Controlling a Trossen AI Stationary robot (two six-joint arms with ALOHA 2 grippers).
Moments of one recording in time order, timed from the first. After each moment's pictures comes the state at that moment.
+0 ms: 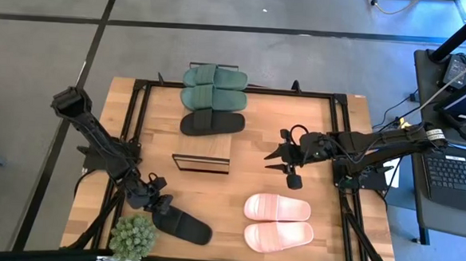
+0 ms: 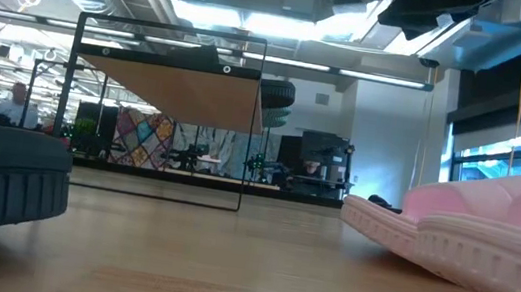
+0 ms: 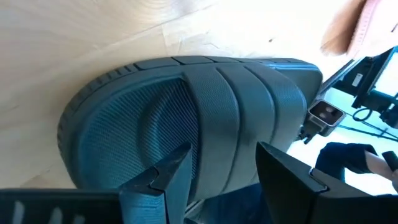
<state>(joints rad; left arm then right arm) -0.83 1.19 0.37 0.08 -0.17 -2.12 0.15 1.10 0.85 -0.27 0.02 -0.06</state>
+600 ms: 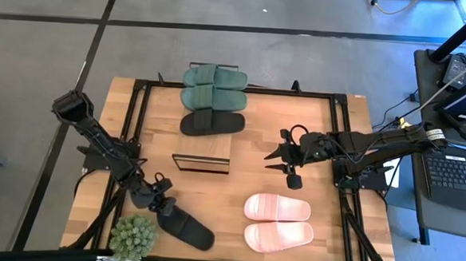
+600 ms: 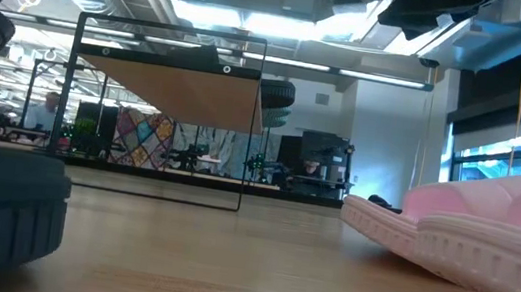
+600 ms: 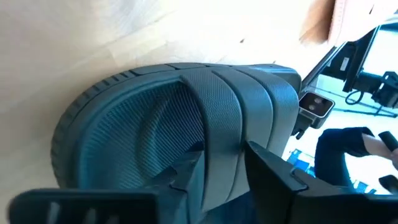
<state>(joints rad) -0.79 1.27 0.37 0.21 -0.17 -1.96 0.15 1.10 0.85 -0.27 0.02 -0.06</state>
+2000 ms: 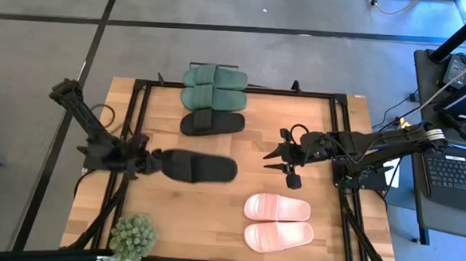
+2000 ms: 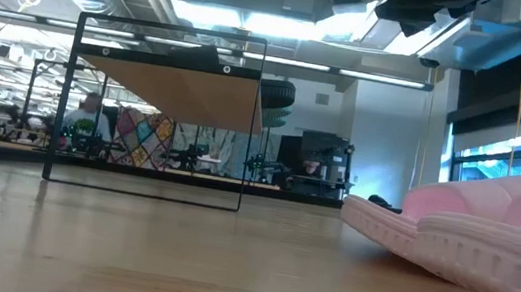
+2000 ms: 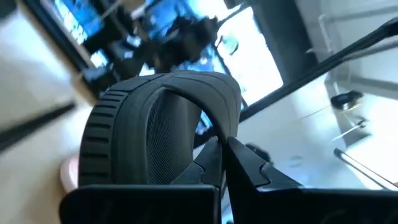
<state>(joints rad) -0.77 0.66 0.37 0.54 -0.79 -0.90 0.15 1.10 0.85 -0.23 0.02 -0.05</state>
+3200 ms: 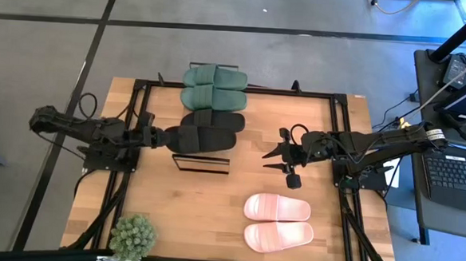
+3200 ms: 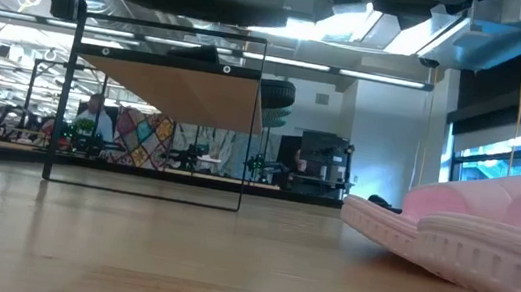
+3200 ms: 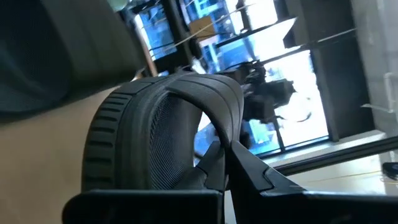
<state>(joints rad) -0.19 0.40 0.37 0.04 -0.39 -1.26 0.15 1.10 0.85 -0.21 0.03 -0.11</state>
